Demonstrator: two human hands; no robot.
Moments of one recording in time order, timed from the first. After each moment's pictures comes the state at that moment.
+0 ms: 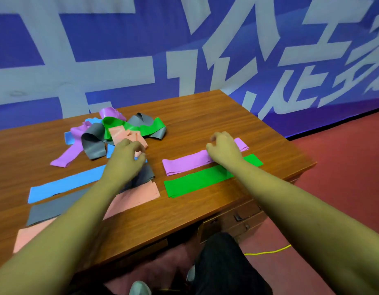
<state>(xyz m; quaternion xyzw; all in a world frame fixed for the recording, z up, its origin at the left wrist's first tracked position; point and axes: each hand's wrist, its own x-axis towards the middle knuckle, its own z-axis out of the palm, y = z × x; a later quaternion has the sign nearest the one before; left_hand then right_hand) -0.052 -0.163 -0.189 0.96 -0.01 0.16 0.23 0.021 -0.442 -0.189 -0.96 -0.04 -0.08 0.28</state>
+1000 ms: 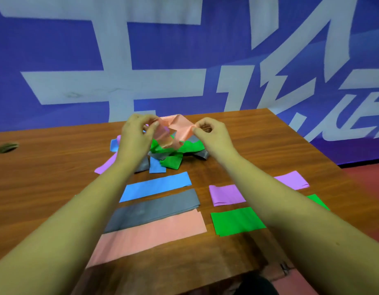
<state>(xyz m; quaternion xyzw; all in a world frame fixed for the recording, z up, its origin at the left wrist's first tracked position) 0.006 -0.067 -0.136 0.88 0.06 0.32 0.35 0.068 -0.262 -0.133 -0.80 -0.18 -0.06 0.56</state>
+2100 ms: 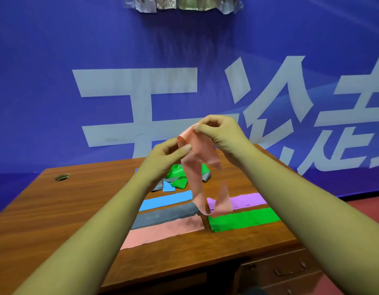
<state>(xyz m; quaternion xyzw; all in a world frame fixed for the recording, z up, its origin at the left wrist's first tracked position) -0.161 -0.164 -0.018 0.78 -0.09 0.16 0.60 -0.094 -0.325 0.031 -0.72 -0.28 -0.05 0.63</state>
